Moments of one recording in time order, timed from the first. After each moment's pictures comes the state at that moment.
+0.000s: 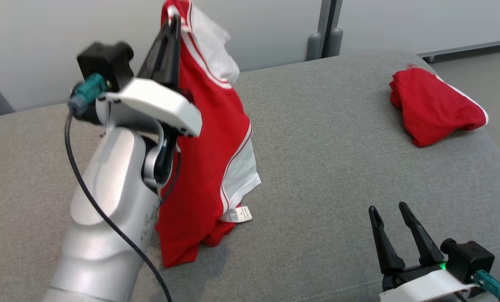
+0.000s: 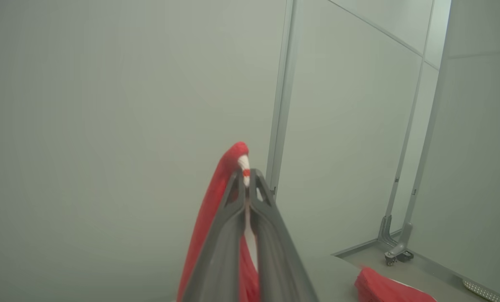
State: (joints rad) left arm -0.78 0.02 -0.25 0.45 -0.42 0.02 -0.11; right arm -0.01 -0.09 0.20 0.14 0.36 0.13 -0.25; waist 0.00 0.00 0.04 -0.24
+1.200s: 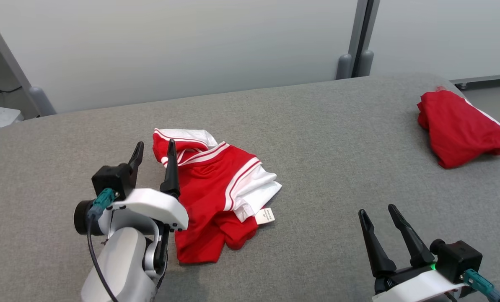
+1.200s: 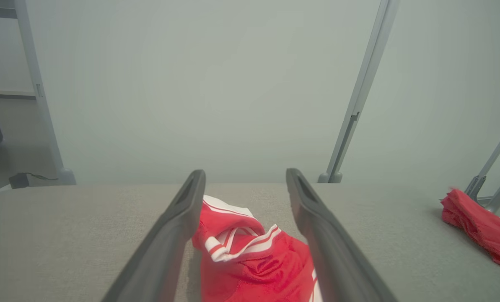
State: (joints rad) left arm -0.46 0.02 -0.21 0.61 -0.37 0.10 -0.25; right arm -0.03 -0.10 0.24 0.17 0.37 0.13 -0.25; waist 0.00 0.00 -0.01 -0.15
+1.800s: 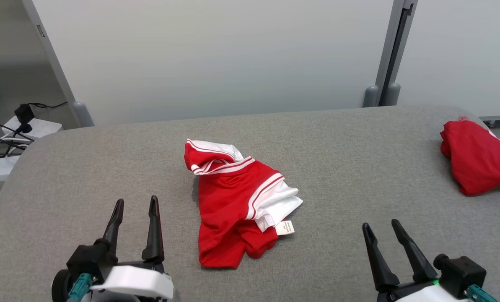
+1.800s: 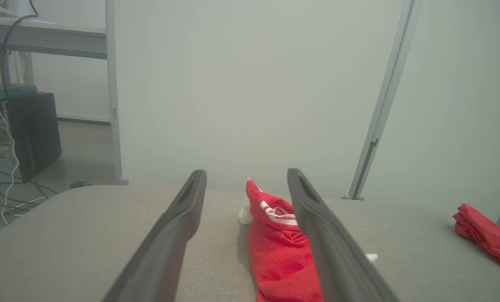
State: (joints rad) left arm -0.04 0.04 -0.13 0.17 -0.30 0.10 -0.25; right arm 0.04 -0.07 0.23 0.15 0.37 0.13 -0.25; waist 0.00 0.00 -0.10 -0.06
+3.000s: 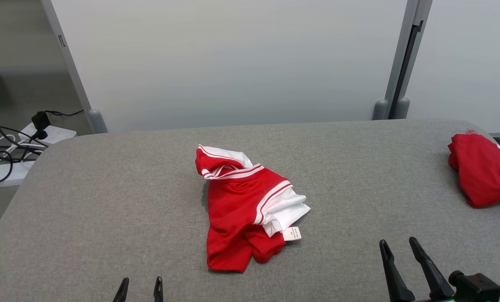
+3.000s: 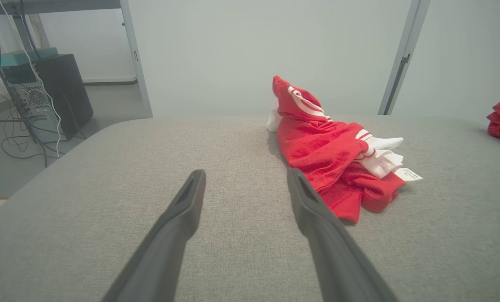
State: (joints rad) left arm 0.24 0.05 -0.12 0.17 -0.16 0.10 -0.25; right arm 0.11 -0.09 0.17 0.14 0.36 0.13 -0.25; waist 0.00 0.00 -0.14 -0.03
